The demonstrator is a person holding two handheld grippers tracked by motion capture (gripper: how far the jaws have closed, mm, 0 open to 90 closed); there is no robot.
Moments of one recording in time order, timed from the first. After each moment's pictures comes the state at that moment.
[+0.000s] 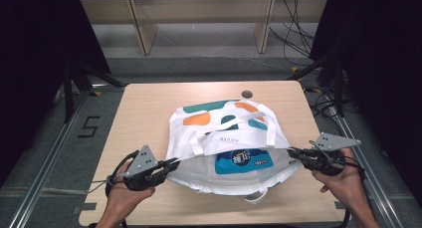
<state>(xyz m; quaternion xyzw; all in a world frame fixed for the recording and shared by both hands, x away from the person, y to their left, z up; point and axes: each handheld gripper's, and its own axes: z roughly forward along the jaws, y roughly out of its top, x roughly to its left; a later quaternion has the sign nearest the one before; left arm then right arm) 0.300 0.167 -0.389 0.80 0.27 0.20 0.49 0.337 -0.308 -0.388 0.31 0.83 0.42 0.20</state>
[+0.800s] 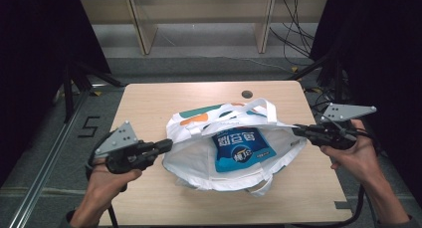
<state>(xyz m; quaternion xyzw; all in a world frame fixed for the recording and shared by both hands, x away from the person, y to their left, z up) 0.305 0.184 -0.315 0.77 0.28 0.18 0.55 0.362 -0.308 -0.317 0.29 0.83 0.43 0.20</state>
